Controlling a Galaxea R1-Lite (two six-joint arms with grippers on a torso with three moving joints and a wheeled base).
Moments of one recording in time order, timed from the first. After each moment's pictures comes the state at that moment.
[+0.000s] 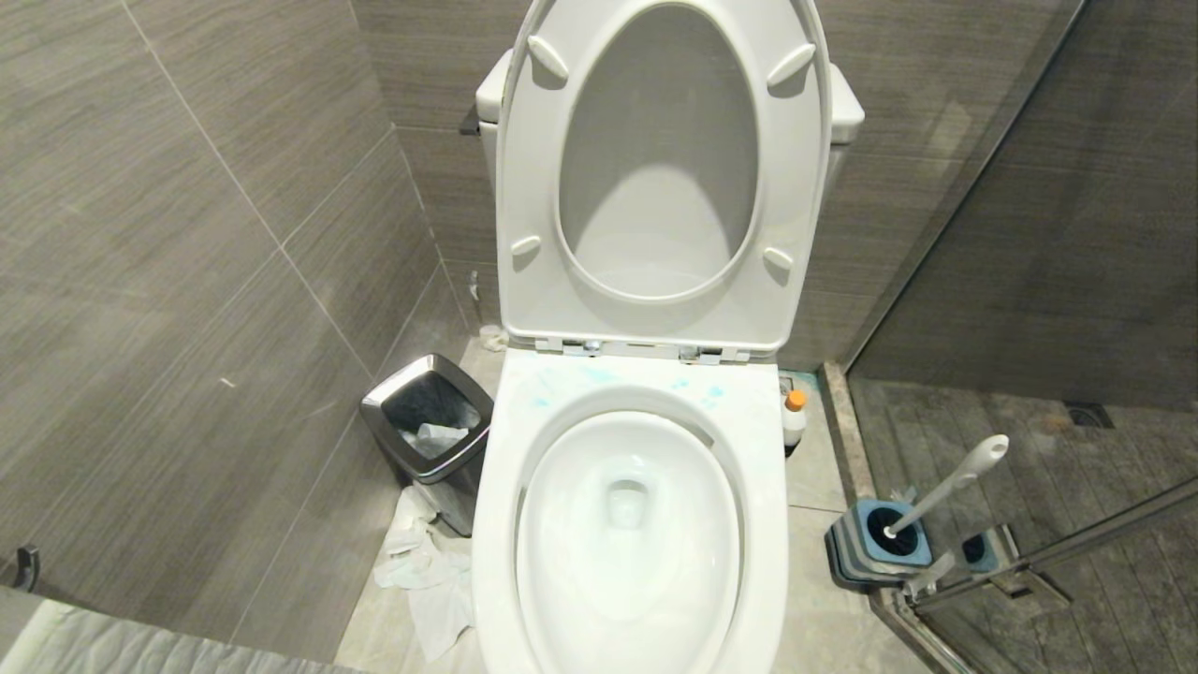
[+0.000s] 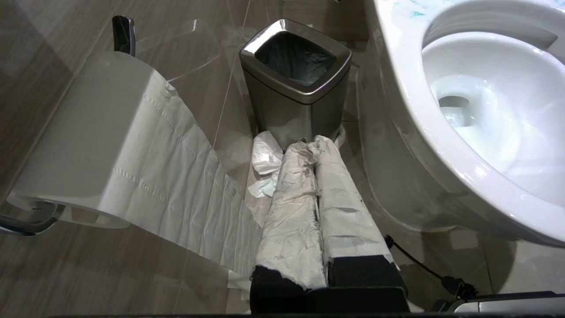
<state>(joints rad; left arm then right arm) 0.00 0.00 0.00 0.00 -0.01 0.06 0.00 0.00 0.00 -0.06 -0.03 0.04</state>
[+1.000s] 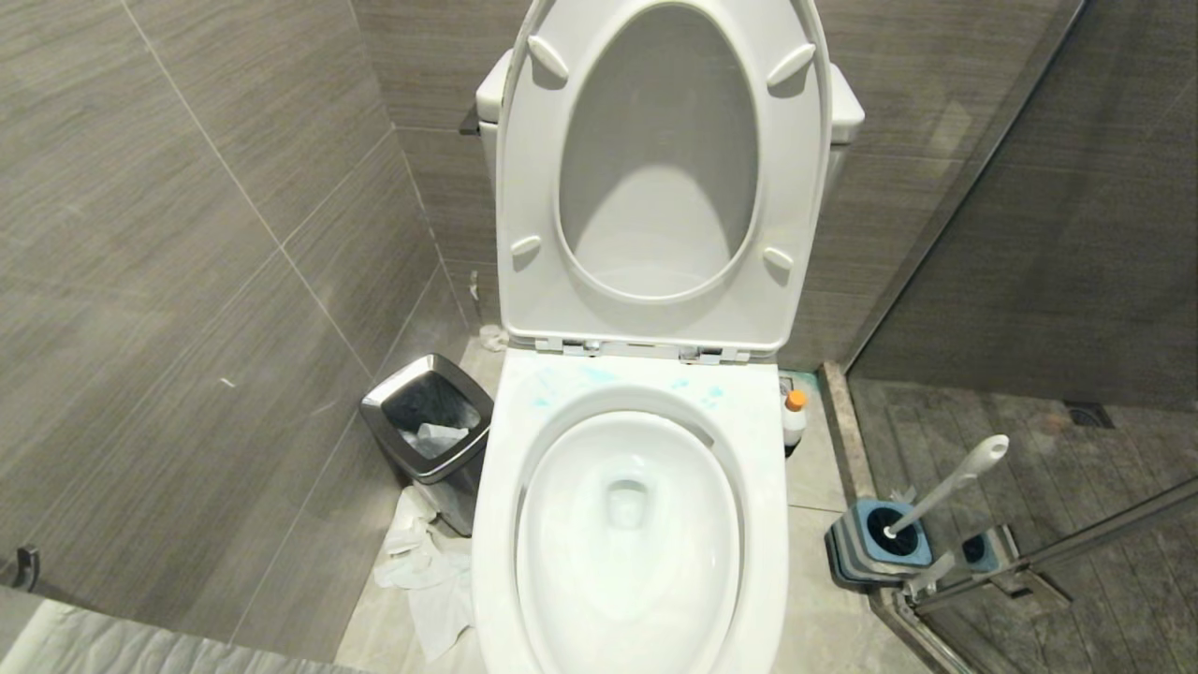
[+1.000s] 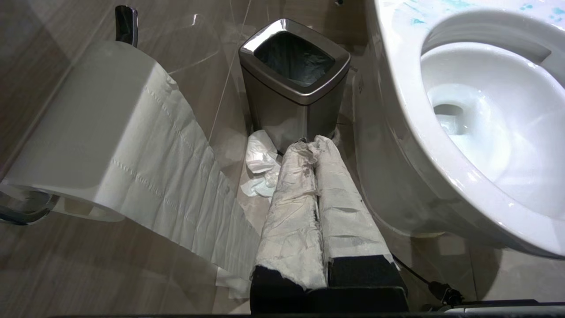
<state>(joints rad) 0.00 0.00 0.00 0.00 0.00 0.01 0.00 0.00 0.00 -0.06 -0.03 0.04</state>
